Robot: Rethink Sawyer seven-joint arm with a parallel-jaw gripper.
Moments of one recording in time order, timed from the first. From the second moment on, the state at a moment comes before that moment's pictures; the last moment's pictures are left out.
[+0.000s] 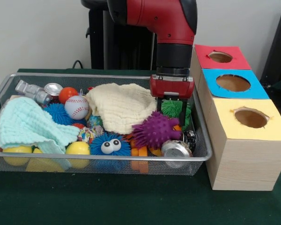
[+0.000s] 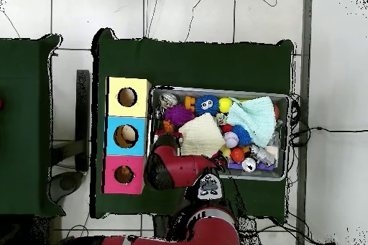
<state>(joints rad) -0.08 -0.44 -0.10 1.83 -0.24 -0.31 1.98</state>
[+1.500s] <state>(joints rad) -0.19 -0.57 0.00 1.86 -0.23 0.02 1.98</state>
